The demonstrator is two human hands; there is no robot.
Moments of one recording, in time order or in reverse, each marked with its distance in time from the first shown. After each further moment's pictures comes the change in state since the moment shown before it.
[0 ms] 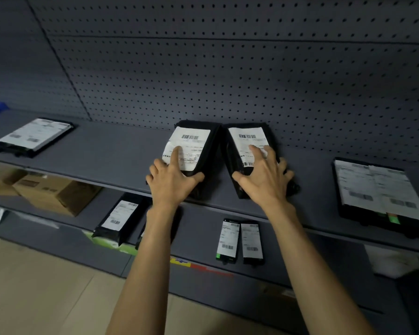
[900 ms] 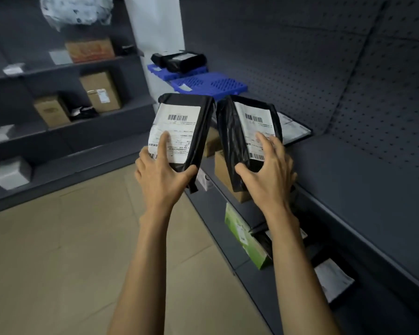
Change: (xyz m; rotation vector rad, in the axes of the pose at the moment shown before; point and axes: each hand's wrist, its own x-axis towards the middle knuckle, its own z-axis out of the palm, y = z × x) left_hand -0.007 -0.445 -0.281 0.043 0.663 -0.557; right_hand -0.135 -0.498 0.188 0.553 -0.233 -0.685
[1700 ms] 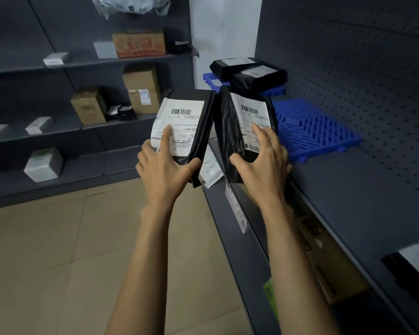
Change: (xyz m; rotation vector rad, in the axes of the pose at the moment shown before) left_hand 0.391 -0.150 0.093 0.068 0.114 -0.183; right_hand 0.316 -0.139 0.331 0.089 -0.170 -0.158
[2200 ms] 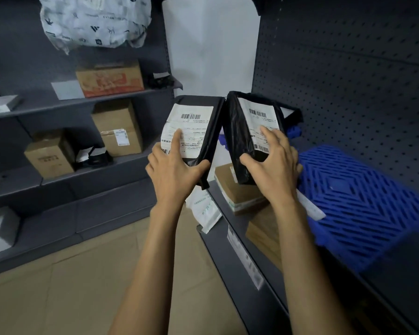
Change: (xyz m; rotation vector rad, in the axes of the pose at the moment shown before) left_hand 0.296 -0.005 0.111 -0.063 -0.106 0.141; right_hand 0.249 -0.031 0.139 -0.096 0.118 0.106
